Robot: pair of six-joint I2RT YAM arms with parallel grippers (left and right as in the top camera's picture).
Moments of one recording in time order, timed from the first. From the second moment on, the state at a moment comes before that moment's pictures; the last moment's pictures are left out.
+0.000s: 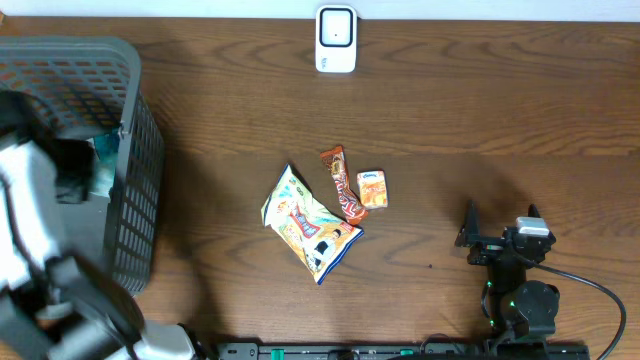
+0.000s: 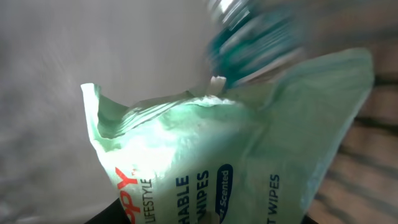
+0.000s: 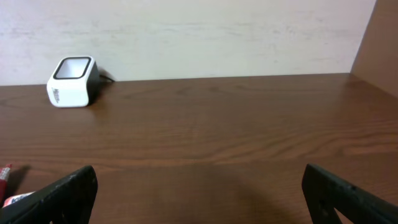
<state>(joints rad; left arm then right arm) 0.59 1.63 1.41 -0.98 0.02 -0.95 0.05 0.03 0.01 -0.06 0.12 0.04</state>
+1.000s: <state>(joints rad) -0.47 1.46 1.45 -0.78 -0.09 -0.87 0.05 0.03 0.01 -0.06 0.12 0.04</state>
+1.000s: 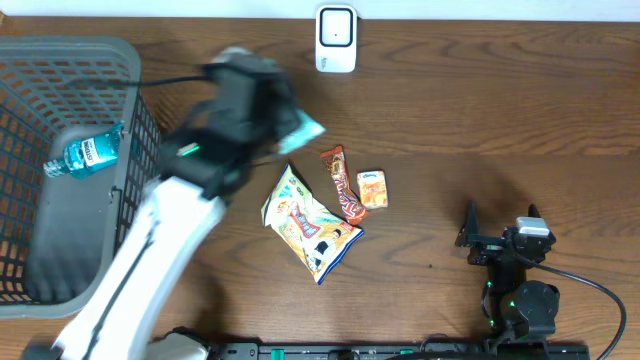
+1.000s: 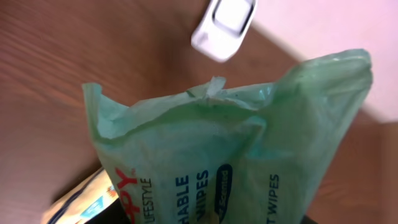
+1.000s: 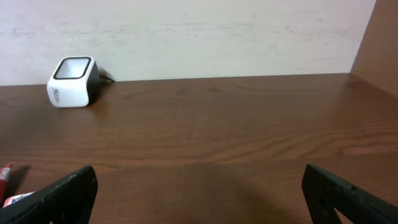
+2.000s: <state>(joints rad) -0.76 1.91 1.45 -0.43 -0.09 -0.79 0.05 0.03 0.01 -0.06 0.12 0.04</state>
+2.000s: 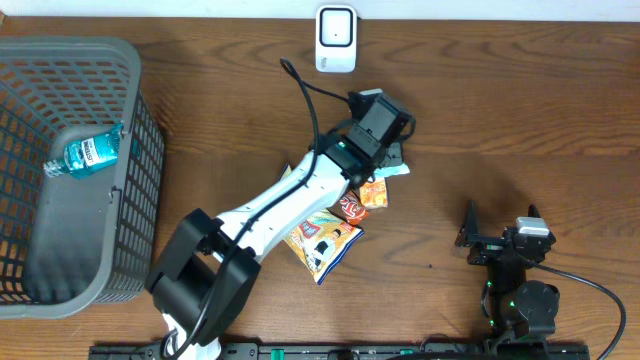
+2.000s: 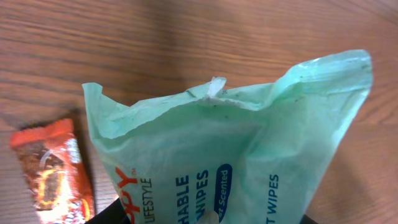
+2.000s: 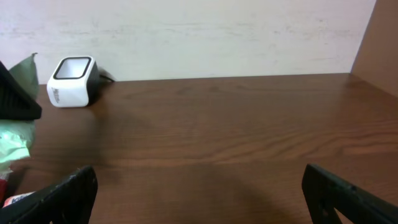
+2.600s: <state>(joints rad) -0.84 2.10 1.45 -0.38 -0.06 -0.77 0.05 0.03 0.01 -0.06 0.12 0.04</state>
